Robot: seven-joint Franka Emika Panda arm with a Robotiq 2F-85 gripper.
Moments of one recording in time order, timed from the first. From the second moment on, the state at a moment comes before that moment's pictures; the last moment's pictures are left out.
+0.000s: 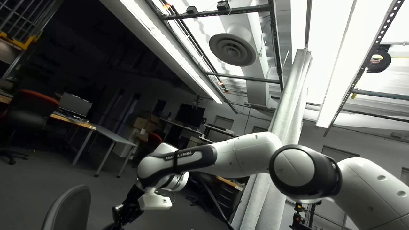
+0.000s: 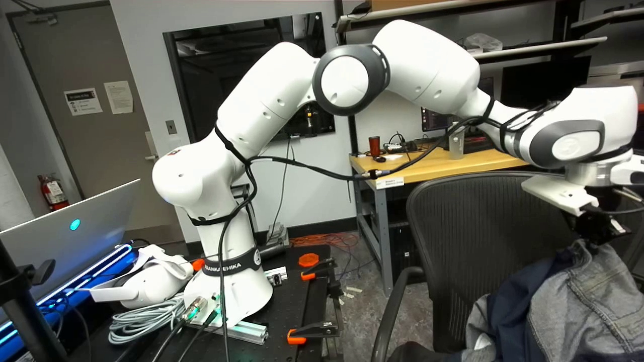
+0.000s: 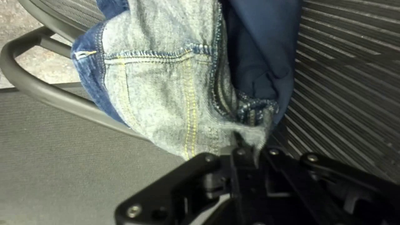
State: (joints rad) arm -0.05 0.91 0.08 -1.27 -0.01 2.32 -0.07
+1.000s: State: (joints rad) arm 0.08 0.56 0.10 -1.19 -0.01 1.88 -0.03
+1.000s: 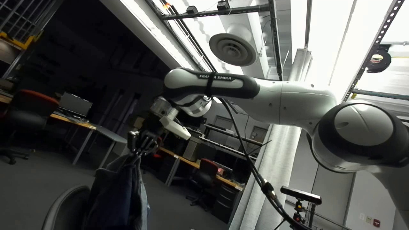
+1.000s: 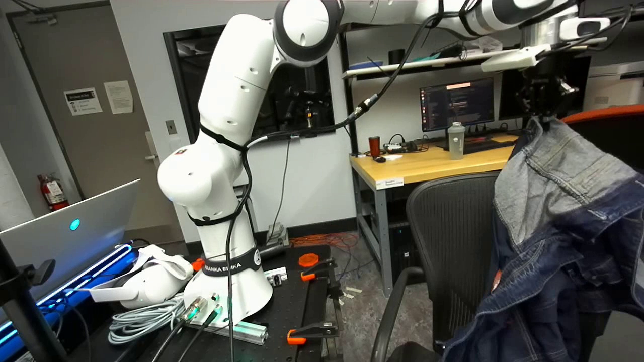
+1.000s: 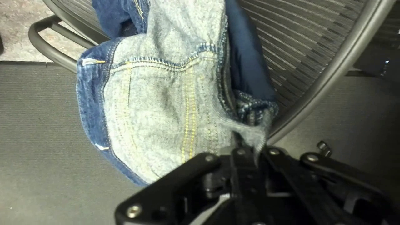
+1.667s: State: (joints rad) arm 0.18 0.63 0.12 -0.82 -0.01 1.64 -0.03
